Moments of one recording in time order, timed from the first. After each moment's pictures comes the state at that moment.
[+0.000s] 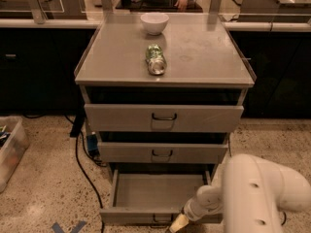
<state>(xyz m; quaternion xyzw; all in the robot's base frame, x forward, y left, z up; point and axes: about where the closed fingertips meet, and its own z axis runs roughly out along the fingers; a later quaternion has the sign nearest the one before) 0.500 -0.139 0.151 -0.39 0.90 0.16 0.12</state>
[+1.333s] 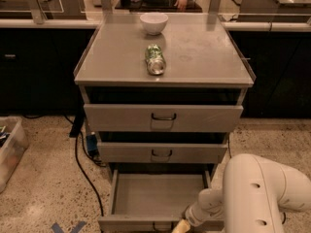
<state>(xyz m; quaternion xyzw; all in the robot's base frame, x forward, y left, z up) 0.476 -0.141 0.154 -0.38 0.90 0.18 0.10</state>
